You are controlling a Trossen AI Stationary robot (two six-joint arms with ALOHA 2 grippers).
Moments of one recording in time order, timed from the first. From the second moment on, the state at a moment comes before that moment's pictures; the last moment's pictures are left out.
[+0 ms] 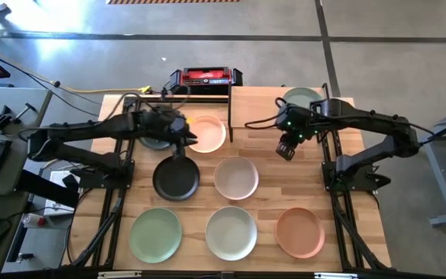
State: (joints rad) left arm 0.26 1.13 0.91 -0.46 0.08 0.01; right arm -0.16 1.30 1.43 -1.30 0.07 0.36
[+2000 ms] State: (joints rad) left arm 0.25 1.74 0.90 -0.36 -0.11 0.03; right arm -0.15 1.31 1.43 -1.25 0.07 0.36
